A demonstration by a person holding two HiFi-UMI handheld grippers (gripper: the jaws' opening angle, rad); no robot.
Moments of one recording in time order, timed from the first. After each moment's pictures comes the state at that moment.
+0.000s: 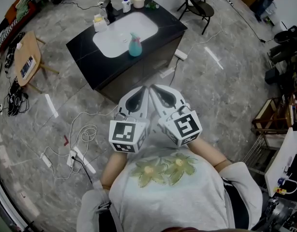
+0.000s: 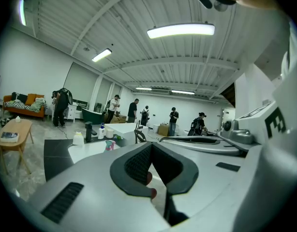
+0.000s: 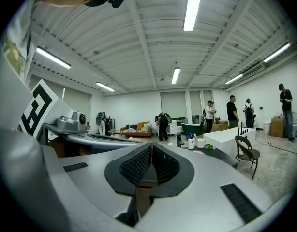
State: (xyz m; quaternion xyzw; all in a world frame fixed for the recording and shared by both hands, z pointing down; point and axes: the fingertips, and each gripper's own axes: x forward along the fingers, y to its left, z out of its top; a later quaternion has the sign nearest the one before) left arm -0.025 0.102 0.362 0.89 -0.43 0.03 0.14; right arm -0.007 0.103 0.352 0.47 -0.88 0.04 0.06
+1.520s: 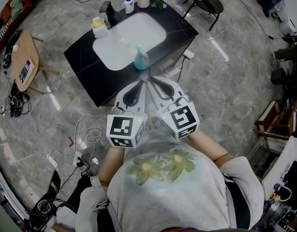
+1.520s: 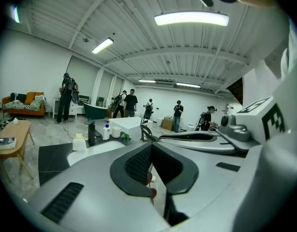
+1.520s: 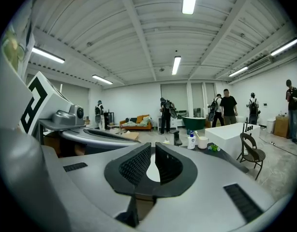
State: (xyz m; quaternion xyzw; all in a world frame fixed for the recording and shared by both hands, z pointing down) left arm -0.037 -0.049 0.377 0.89 -0.43 0.07 0.16; right arm -0.019 -0.053 0.372 0.46 -0.88 0.07 0.10
